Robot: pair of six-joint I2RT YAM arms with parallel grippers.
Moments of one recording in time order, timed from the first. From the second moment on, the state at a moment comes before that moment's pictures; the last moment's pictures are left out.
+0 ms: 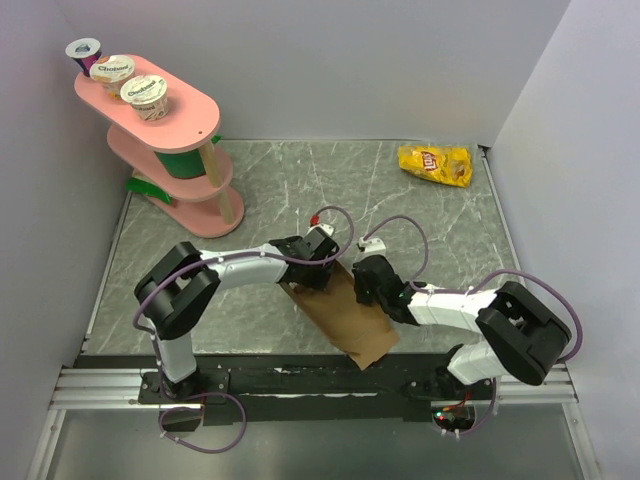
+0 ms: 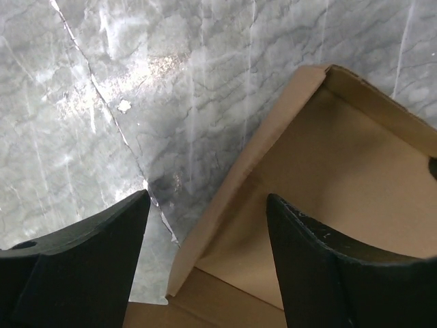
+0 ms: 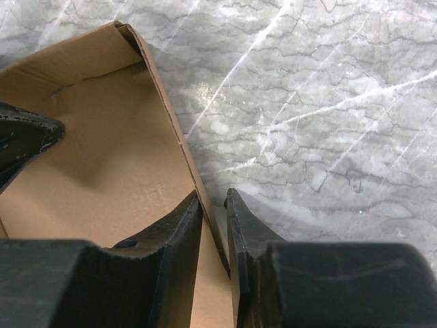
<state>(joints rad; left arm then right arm) -0.88 1.81 1.12 -0.36 -0.27 -0.44 0.77 1.38 0.47 0.13 0.28 0.45</state>
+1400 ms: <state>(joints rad) -0.48 1.31 0.83 0.02 0.24 -0.35 0.82 1.28 0.61 0.22 0.21 -0.24</state>
